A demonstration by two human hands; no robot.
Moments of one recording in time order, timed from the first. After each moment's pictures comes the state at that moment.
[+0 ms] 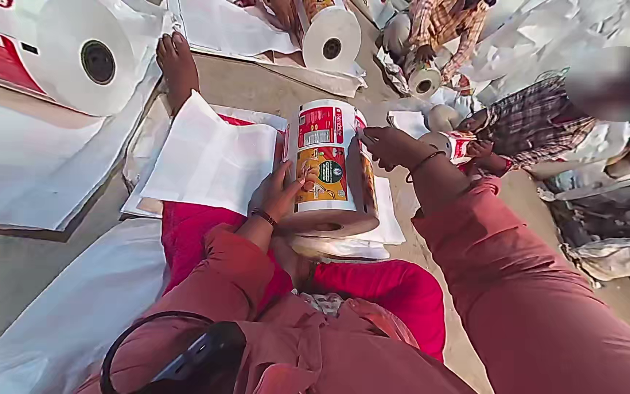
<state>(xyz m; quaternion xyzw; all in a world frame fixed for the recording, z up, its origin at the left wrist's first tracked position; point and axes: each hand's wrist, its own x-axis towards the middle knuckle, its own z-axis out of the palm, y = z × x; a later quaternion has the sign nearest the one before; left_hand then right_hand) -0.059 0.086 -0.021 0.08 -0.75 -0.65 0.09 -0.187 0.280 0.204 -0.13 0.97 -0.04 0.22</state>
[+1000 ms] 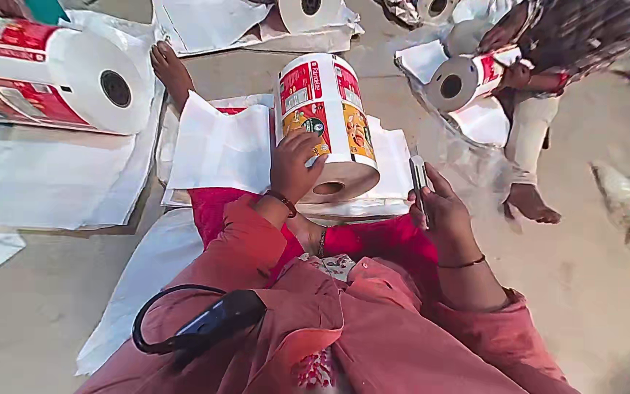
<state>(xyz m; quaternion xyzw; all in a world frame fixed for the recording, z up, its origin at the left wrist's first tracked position) -0.014 0.136 0.054 -0.13 -0.89 -0.33 0.29 0.041 0.460 0.104 0.00 0.66 -0.75 0.10</state>
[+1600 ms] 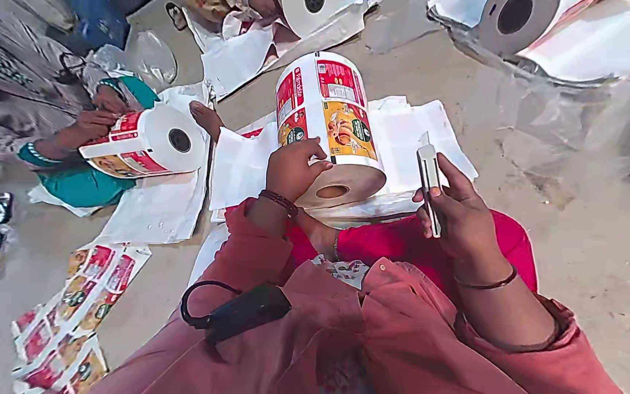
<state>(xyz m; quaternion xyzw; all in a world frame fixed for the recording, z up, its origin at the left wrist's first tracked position) -0.025 0.188 0.123 -0.08 -0.98 -0.16 0.06 0.032 0.497 0.065 -0.04 0.58 -0.81 0.10</state>
